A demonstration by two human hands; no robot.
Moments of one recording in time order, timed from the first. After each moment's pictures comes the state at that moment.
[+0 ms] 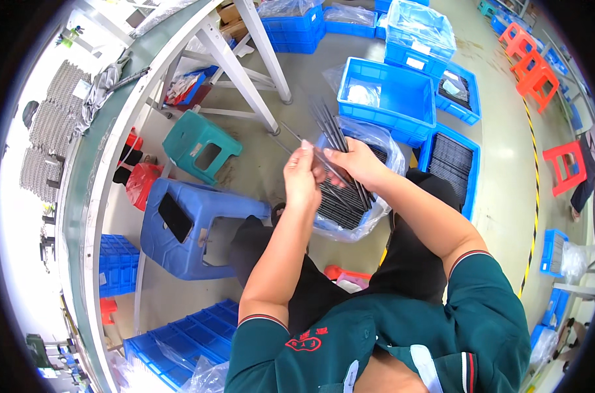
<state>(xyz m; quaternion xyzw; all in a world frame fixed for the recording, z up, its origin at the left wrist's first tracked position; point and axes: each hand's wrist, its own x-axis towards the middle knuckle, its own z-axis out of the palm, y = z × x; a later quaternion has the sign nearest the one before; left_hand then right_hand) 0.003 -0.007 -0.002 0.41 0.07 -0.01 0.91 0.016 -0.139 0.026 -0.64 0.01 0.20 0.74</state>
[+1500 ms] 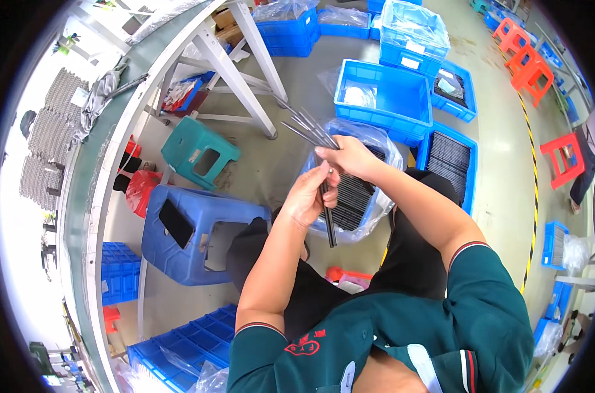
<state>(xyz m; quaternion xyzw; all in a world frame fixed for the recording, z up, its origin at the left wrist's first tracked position) -0.015 0.015 0.006 0.39 0.01 -0.33 0.86 0.042 -0.142 0.022 -0.80 -0.07 0.17 0.57</state>
